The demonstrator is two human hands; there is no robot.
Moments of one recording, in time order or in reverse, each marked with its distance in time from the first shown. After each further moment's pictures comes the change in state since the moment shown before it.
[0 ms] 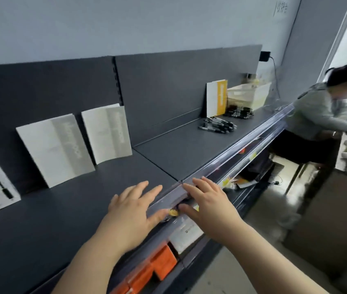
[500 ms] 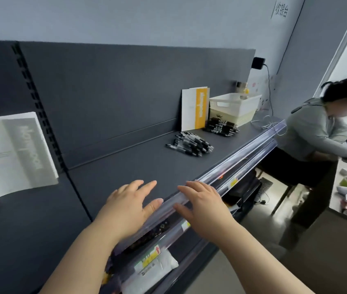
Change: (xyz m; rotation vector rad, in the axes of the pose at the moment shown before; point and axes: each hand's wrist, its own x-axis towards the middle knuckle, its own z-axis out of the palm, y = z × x) left_hand 0.241 0.116 0.031 -0.098 -0.020 -0.047; right_hand 0.140 0.210 -0.028 -0.021 -0.068 -0.003
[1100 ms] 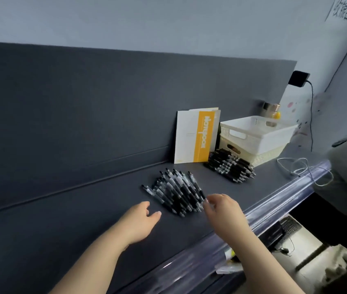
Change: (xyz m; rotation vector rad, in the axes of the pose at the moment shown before) left_hand 0.265 0.070 0.043 -0.611 -0.068 -0.417; right_hand 0.222 0.217 -0.026 0.199 -0.026 0.198
